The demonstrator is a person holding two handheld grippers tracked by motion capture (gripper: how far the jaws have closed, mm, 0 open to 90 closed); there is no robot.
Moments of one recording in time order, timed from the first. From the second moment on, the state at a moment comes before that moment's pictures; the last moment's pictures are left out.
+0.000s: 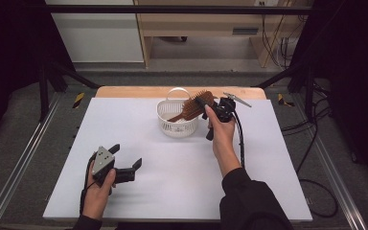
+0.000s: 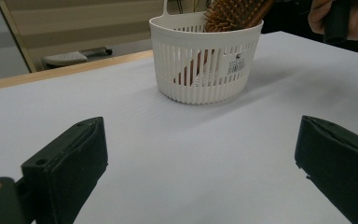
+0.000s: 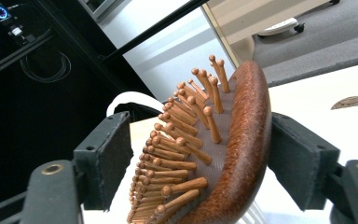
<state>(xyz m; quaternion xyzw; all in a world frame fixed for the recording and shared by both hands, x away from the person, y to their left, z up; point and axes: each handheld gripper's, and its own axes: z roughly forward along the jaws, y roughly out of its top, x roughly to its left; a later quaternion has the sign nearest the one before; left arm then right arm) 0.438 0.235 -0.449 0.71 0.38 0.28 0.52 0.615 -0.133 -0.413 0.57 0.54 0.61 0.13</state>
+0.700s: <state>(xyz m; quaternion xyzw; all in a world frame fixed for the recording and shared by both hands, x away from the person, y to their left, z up) 0.438 0.237 -0.449 0.71 0.38 0.29 0.52 0.599 -0.146 -0.395 0.55 0.54 0.61 0.17</state>
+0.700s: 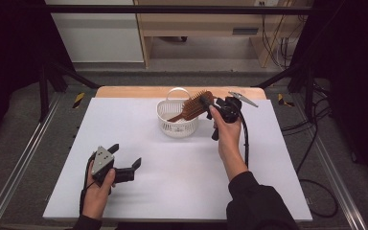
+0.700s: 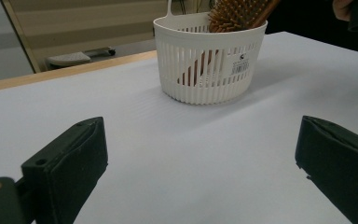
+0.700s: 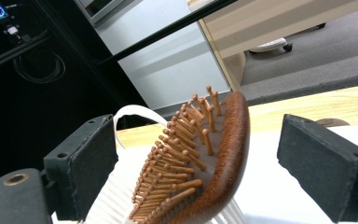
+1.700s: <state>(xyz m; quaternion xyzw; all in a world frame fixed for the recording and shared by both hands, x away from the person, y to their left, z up) 0.427 0.273 -0.441 0.67 0.42 0.32 0.53 0.548 -0.212 -0.374 0.51 0.57 0.61 0.22</state>
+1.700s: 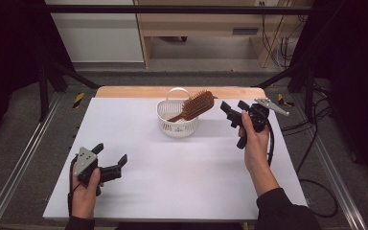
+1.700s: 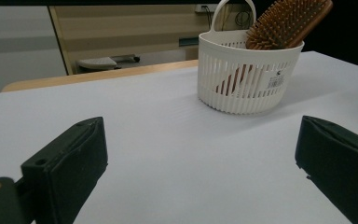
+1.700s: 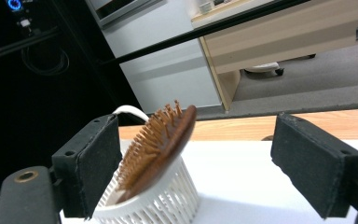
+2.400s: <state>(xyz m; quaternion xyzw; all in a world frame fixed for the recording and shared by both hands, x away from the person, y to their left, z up) 0.403 0.298 -0.441 0.66 0.43 0.32 0.53 0.508 -0.257 -0.398 0.51 0.59 0.57 0.26</state>
